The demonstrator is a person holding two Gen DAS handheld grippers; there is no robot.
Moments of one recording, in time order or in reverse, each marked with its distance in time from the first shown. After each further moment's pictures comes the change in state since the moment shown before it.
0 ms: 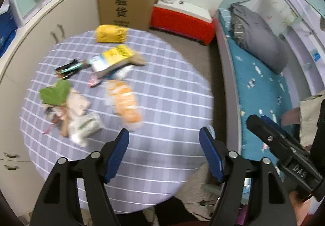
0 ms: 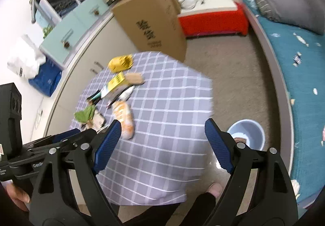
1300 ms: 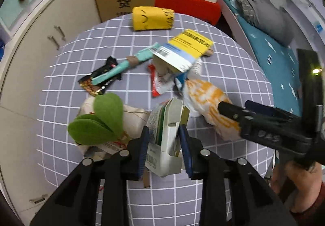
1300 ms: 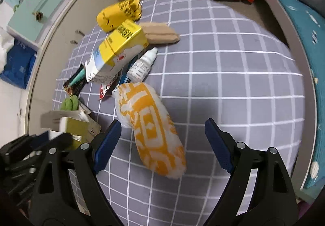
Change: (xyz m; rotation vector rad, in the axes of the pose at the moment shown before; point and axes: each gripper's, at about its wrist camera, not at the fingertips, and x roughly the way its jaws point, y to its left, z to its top) left arm 0.069 0.156 0.039 0.180 0.099 0.037; right arm 0.206 0.094 -0.008 0.055 0.248 -0.093
